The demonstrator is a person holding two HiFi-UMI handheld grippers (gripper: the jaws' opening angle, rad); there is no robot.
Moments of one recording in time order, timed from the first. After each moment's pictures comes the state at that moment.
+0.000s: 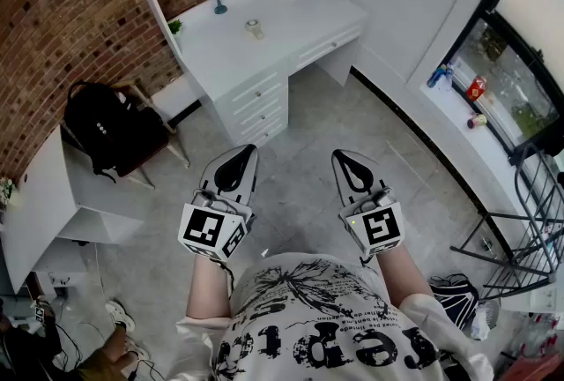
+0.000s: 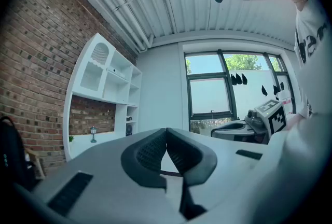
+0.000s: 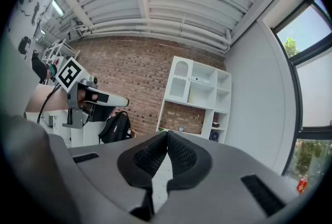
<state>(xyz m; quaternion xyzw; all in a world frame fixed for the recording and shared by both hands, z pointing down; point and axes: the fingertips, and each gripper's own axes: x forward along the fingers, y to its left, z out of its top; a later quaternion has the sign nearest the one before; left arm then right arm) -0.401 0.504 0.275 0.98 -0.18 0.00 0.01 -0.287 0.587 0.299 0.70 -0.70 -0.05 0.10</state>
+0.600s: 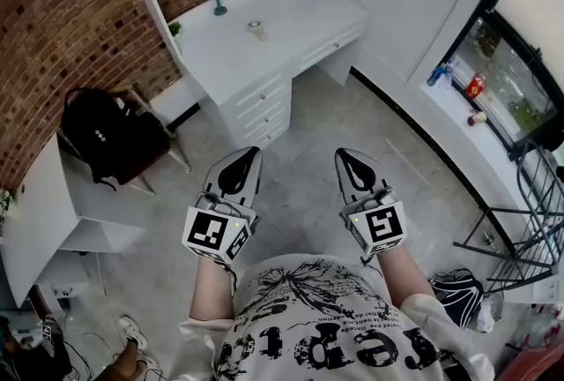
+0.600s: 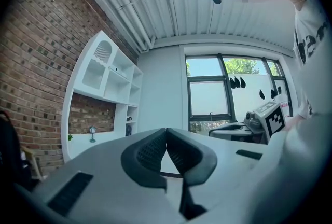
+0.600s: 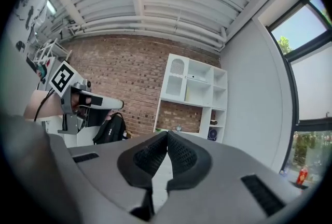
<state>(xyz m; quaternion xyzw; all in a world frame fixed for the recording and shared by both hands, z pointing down) -0.429 0.455 0.283 0.99 -0.16 -0.01 0.02 -0.311 0.538 0.306 0.72 -0.68 -0.03 0.08</state>
